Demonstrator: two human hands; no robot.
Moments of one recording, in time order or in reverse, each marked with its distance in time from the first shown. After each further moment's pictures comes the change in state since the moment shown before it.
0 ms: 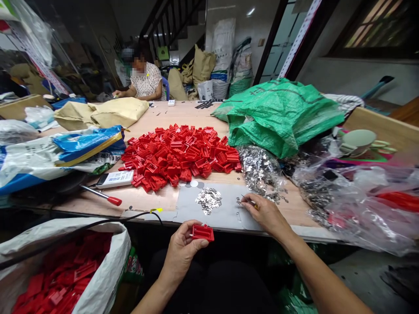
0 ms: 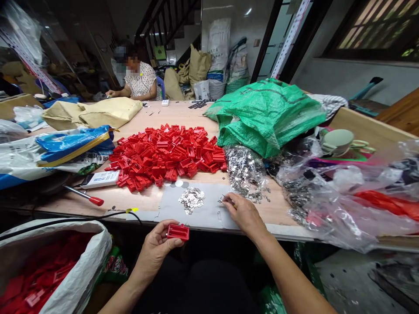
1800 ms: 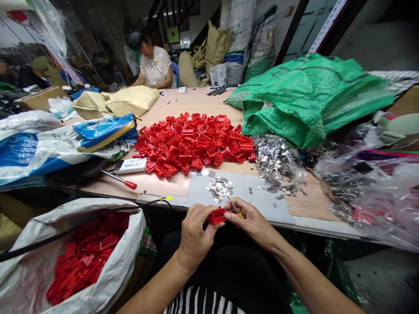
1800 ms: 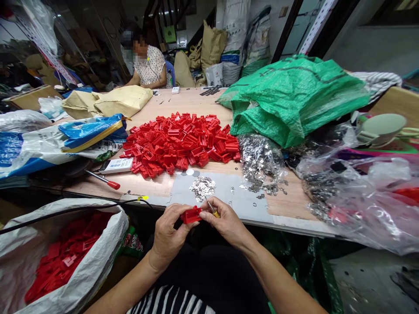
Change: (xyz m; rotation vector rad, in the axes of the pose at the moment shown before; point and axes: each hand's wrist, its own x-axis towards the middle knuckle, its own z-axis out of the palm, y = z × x) left_hand -0.002 0.018 0.011 0.837 0.112 0.799; right_hand -0.029 -0.083 0.035 0.962 -0.390 0.119
